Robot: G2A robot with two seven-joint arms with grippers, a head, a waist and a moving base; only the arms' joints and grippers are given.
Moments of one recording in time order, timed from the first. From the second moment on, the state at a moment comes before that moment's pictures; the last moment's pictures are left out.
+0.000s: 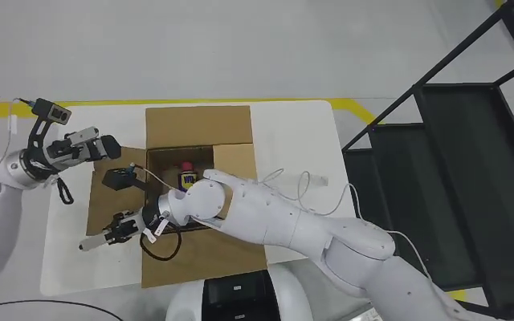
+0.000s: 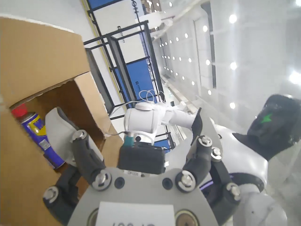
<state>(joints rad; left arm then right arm) 0.98 -0.81 -1.38 -1.20 -0.71 -0.31 -1.31 -0.60 -1.67 0.33 -1.08 0.21 -0.27 0.66</state>
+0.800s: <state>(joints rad) 0.94 -0.86 -1.19 -1.09 -0.42 -0.05 -0.98 -1.34 -1.35 0.97 -1.91 -0.26 -0.09 0.63</state>
